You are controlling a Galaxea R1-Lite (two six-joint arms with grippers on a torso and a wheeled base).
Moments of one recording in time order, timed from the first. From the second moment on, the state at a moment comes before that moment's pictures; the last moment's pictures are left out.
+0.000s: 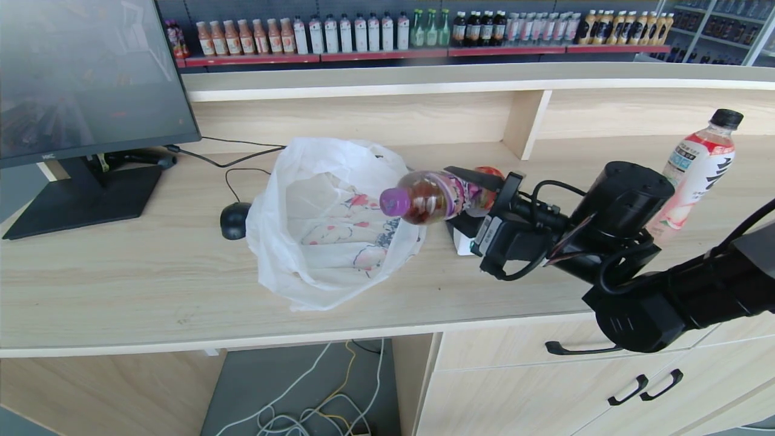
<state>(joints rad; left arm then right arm) 0.00 0.00 0.00 0.00 0.00 0.00 0.44 1.97 -0.95 -1.30 0.51 -1.20</state>
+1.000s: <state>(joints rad) 0.00 0.00 0.00 0.00 0.00 0.00 0.45 1.85 -1.06 -1.32 0.38 -0.91</state>
